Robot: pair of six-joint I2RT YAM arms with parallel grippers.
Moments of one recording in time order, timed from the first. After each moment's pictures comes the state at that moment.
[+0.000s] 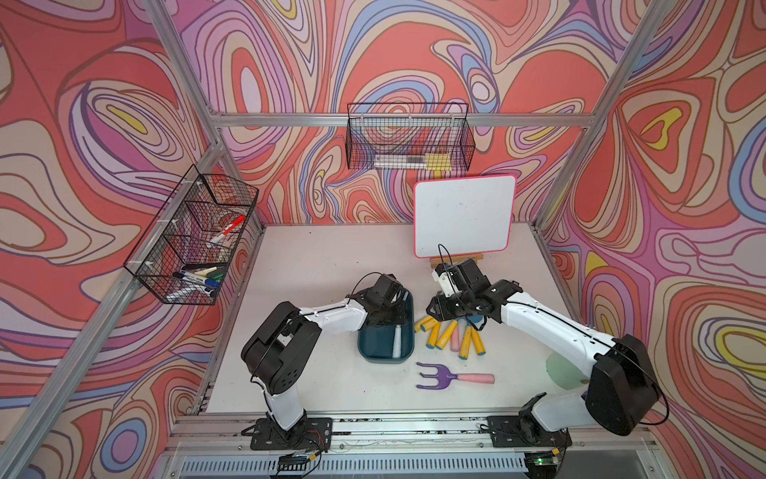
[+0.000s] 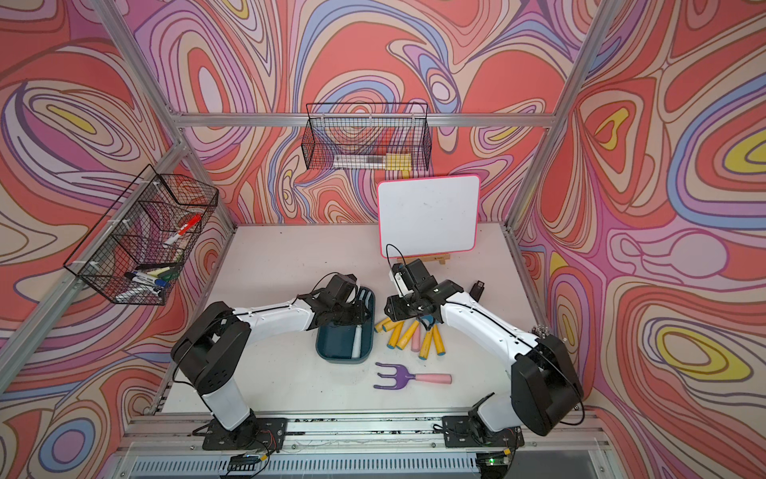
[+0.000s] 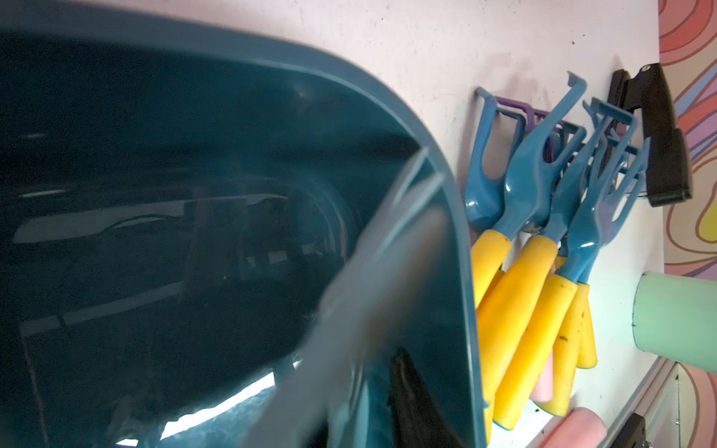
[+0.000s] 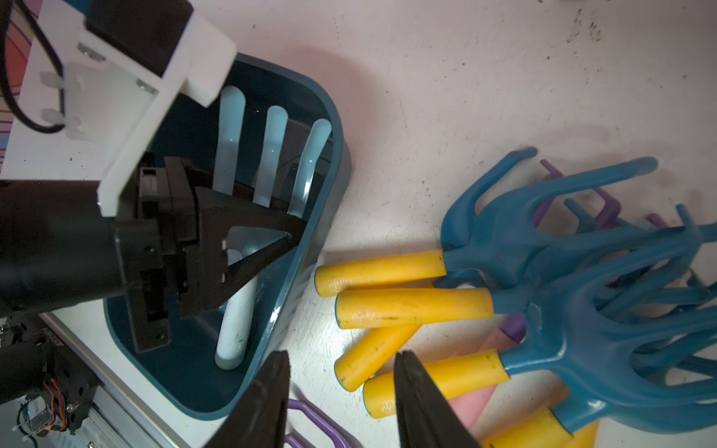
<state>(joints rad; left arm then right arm) -0.67 1.76 0.99 -0.15 0.18 -0.67 0.55 1.44 1.06 -0.62 -0.17 0.27</state>
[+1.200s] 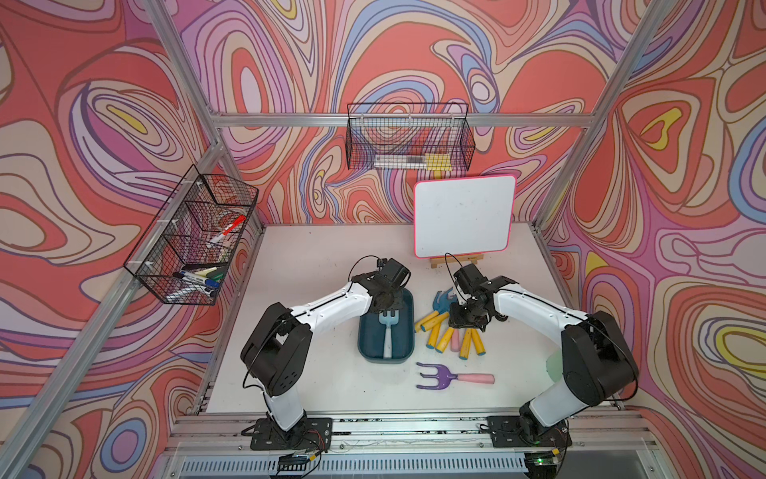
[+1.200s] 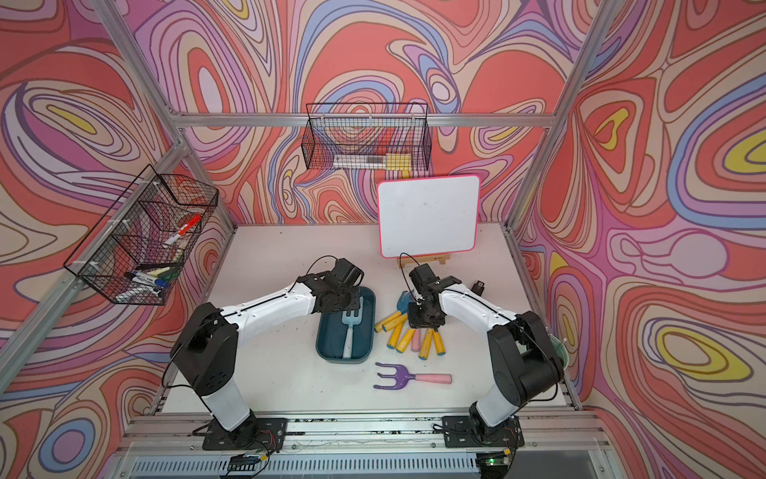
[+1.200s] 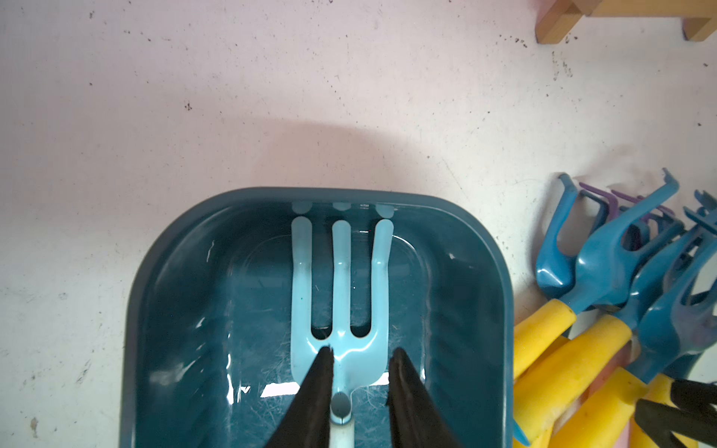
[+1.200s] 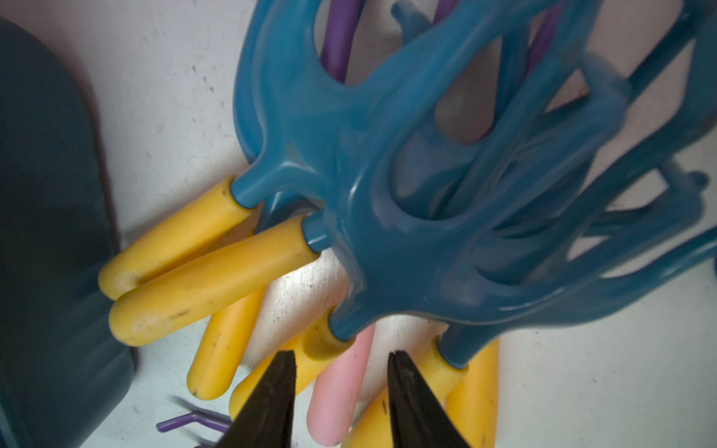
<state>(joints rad) -0.69 1.75 1.26 -0.58 -0.17 -0.69 0.41 1.60 1.03 -0.78 -0.10 0.36</state>
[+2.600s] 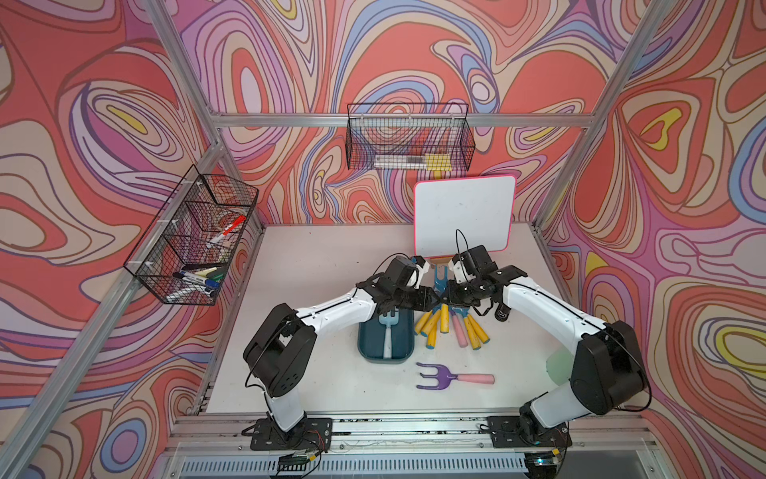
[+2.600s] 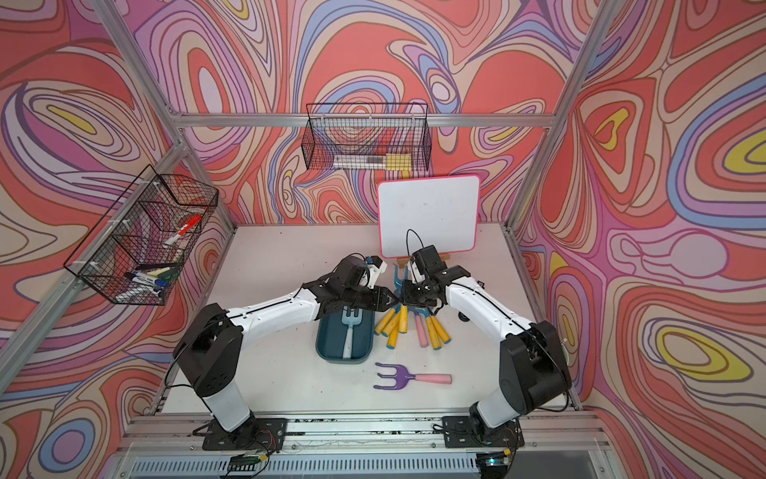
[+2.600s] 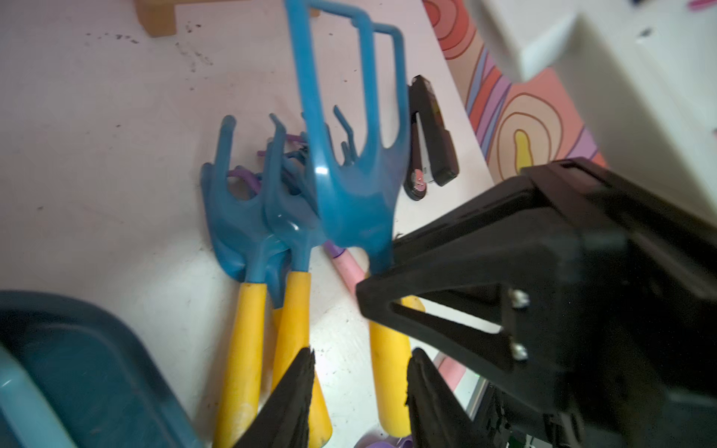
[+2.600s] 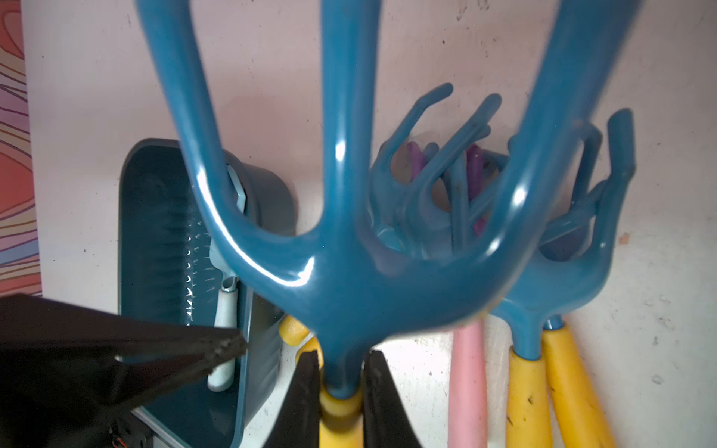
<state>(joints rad) -0.74 1.76 1.22 -0.12 0.41 -0.56 0.39 1.54 1.16 -0.68 -0.27 0.40</state>
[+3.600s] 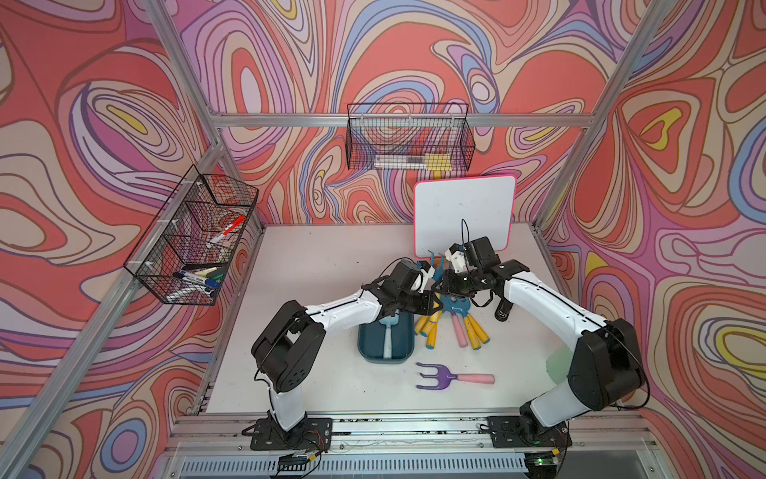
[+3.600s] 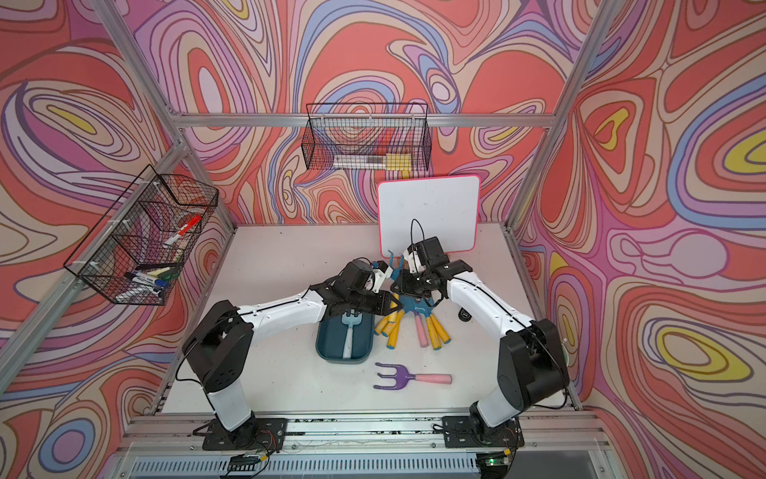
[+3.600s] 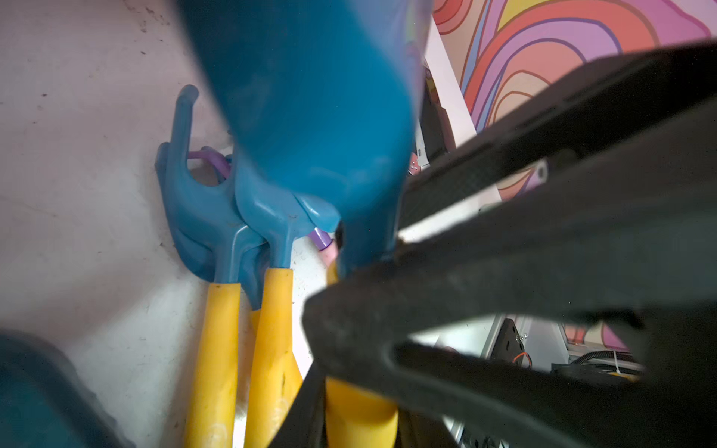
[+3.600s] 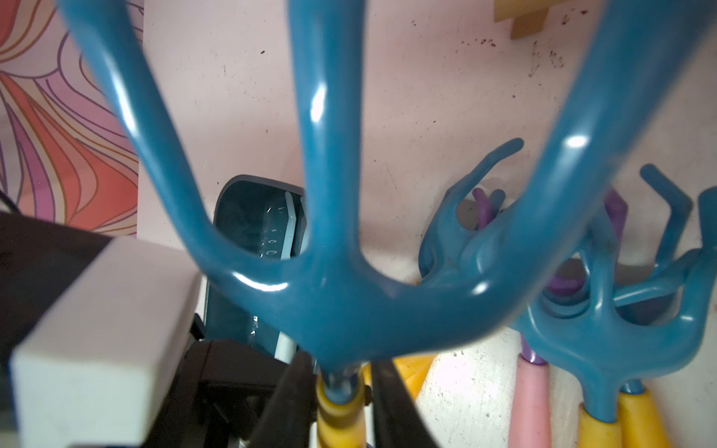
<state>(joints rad) -0.76 1.78 1.19 -0.12 0.41 -0.56 0.37 1.56 1.21 -0.62 -0.41 0.42</state>
